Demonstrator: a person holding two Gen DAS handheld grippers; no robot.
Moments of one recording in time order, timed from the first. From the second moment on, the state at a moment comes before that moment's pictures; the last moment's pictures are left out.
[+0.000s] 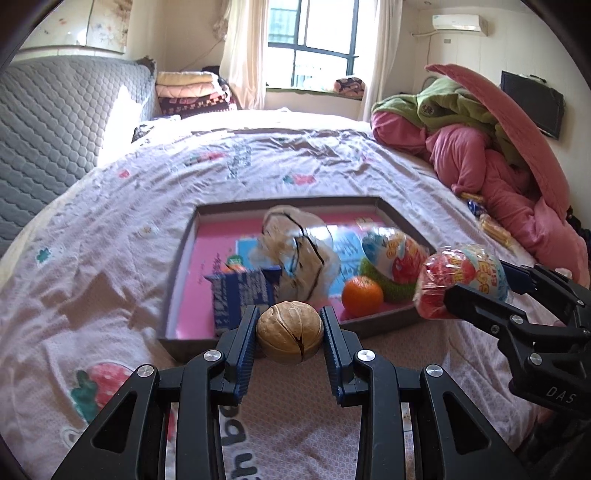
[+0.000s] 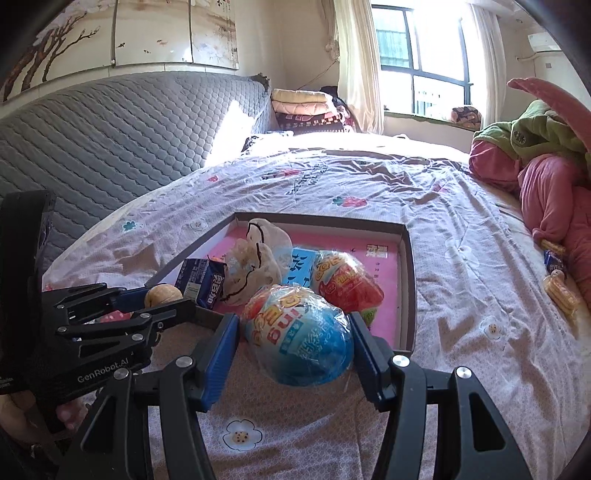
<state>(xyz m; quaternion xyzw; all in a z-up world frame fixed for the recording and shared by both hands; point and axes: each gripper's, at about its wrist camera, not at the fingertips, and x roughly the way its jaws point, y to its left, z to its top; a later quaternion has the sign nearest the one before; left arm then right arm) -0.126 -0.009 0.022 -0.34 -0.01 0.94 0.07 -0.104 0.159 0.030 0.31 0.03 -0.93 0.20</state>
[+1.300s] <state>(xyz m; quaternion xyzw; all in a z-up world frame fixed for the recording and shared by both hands) -0.195 0.021 0.045 -0.32 0.00 0.94 0.08 -0.141 0.187 0.051 0.29 0.05 -0.94 0.17</state>
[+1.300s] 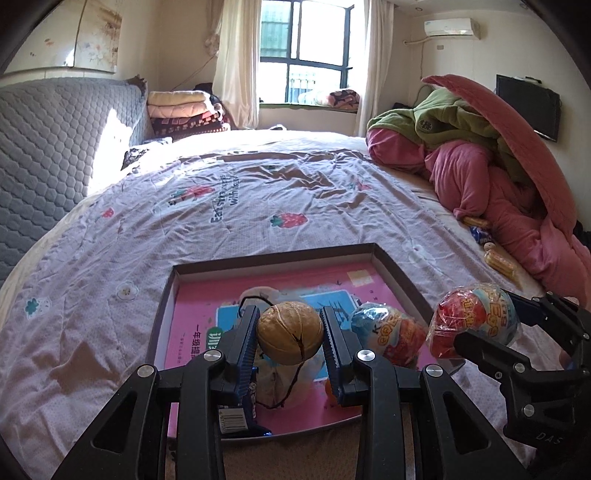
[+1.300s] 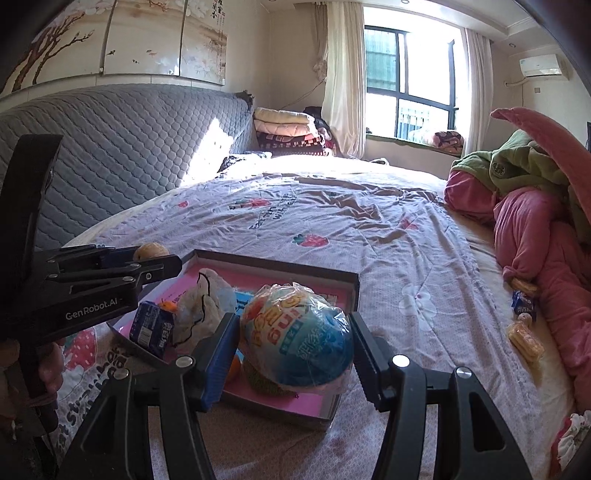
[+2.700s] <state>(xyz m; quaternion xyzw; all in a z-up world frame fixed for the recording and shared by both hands) -0.222 0.026 -0.012 -0.36 0.00 0.93 0.08 -0.166 0.172 -0.001 0.36 0.06 -0.92 0.16</state>
